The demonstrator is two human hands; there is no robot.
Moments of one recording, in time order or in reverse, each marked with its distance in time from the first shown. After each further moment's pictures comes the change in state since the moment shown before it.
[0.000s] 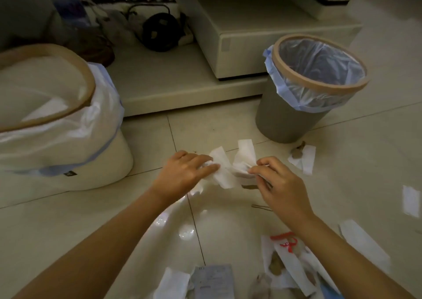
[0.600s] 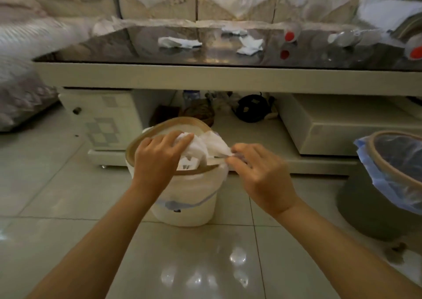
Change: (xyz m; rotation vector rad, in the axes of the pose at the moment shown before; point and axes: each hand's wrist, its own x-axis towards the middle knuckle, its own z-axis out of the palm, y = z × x) left_hand -0.099 -0.132 -0.217 0.604 0.283 -0.598; right_hand 0.192 -0.208 0.016 -0.103 0.390 -0.754
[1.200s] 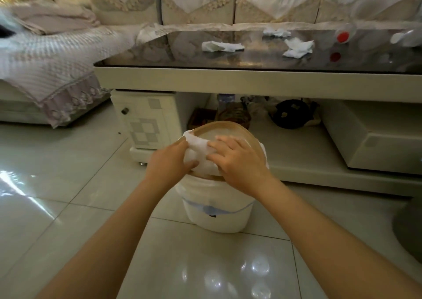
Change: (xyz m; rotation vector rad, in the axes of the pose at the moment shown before) left_hand -0.014 -0.061 -0.003 -0.194 -0.484 -0.477; right_hand 0.070 -0.045 0.101 0.178 -0.246 -0.169
